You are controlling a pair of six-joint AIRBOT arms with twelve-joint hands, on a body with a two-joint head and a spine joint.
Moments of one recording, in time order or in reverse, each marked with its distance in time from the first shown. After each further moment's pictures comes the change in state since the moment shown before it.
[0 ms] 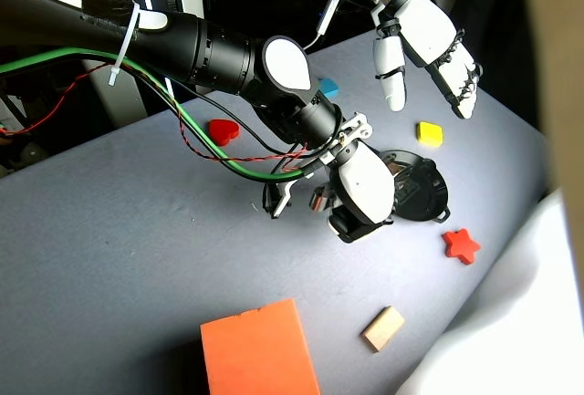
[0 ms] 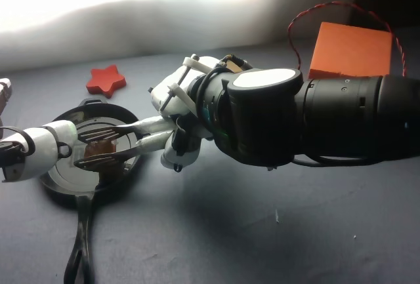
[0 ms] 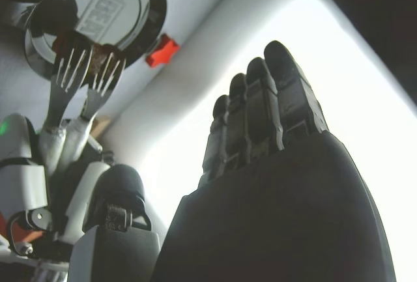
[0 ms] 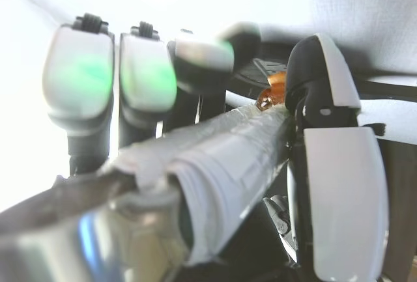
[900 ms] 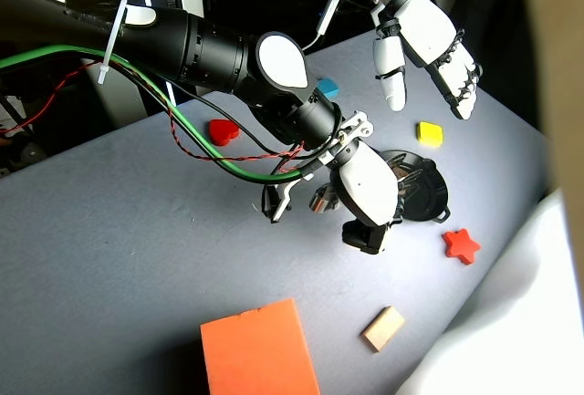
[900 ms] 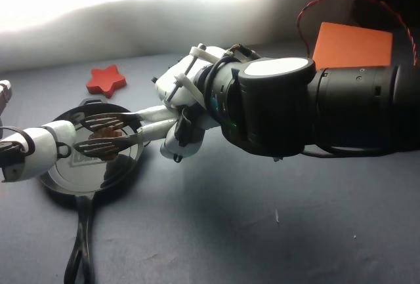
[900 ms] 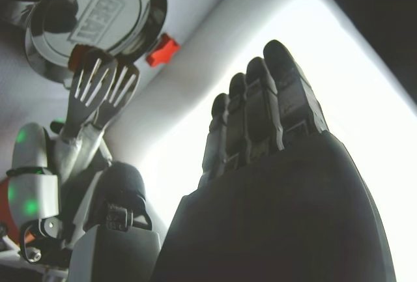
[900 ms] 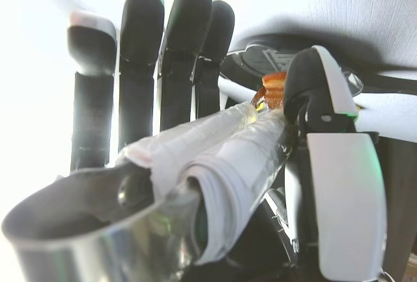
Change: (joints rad) left arm 0.000 0.000 0.000 0.000 0.000 0.000; right arm 0.016 0.032 -0.017 -0.003 0.018 -0.018
